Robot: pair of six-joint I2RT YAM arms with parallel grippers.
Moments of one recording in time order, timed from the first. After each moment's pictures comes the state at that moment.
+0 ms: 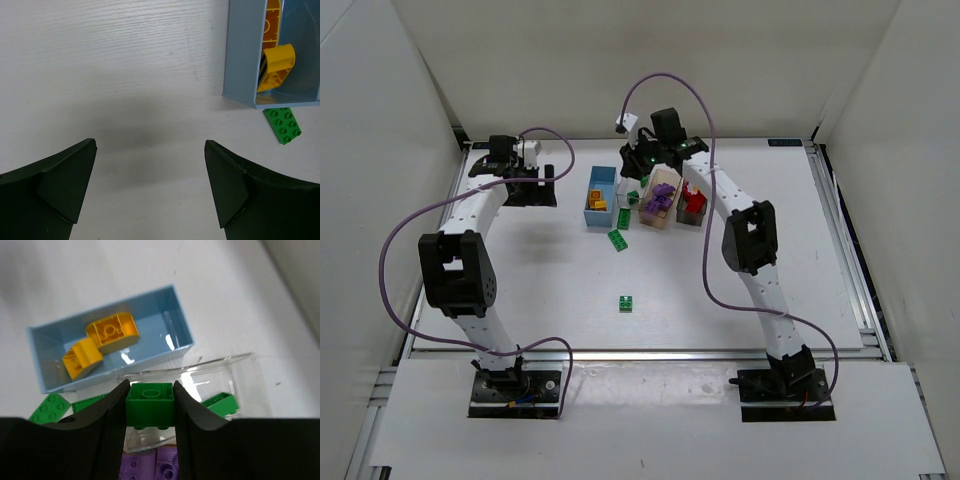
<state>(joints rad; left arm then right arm) 0.01 1.79 1.48 -0.64 0.18 0.04 0.52 2.45 2.42 -0.54 -0.58 -0.43</state>
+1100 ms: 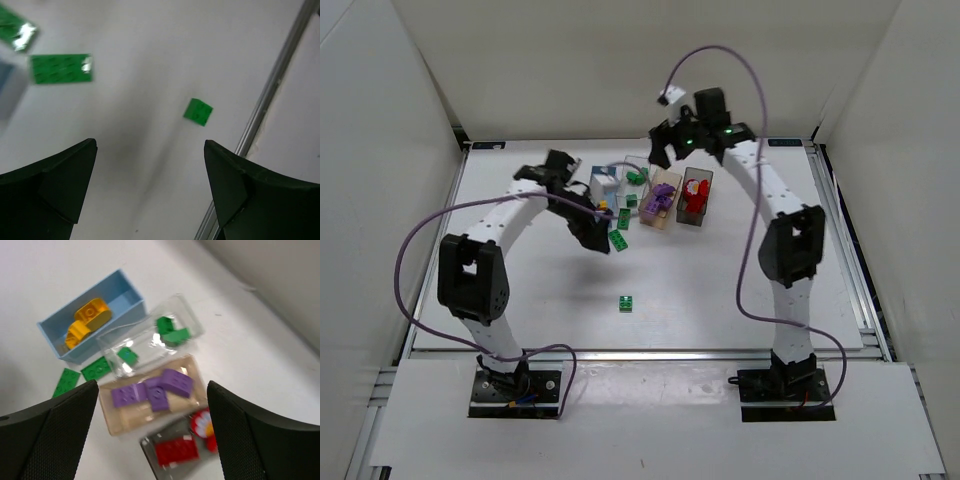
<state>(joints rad) -0.25 1.77 1.50 -0.97 0.73 0.59 0.42 2.18 2.14 -0.56 -0.47 -0.25</state>
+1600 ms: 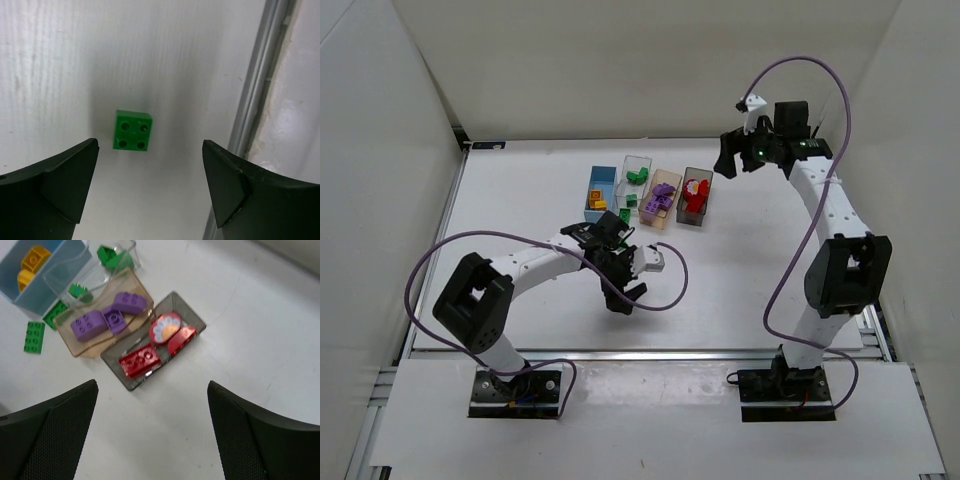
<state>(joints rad) -0.69 1.61 1.04 -0.66 0.54 0.59 0.13 1.79 1.74 -0.58 -0.49 -0.25</state>
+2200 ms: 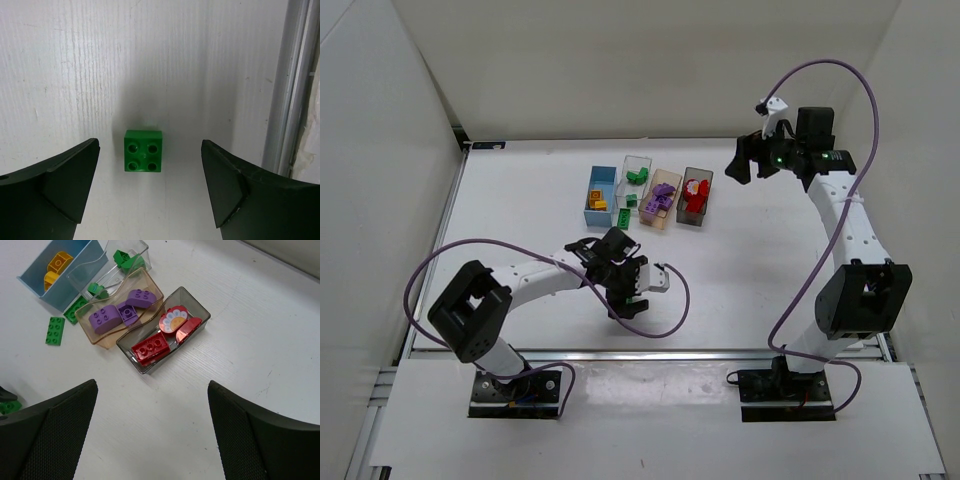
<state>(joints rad) -0.78 1.56 0.92 -0.46 0.44 0.71 0.06 1.61 1.59 -0.58 -0.59 -0.25</state>
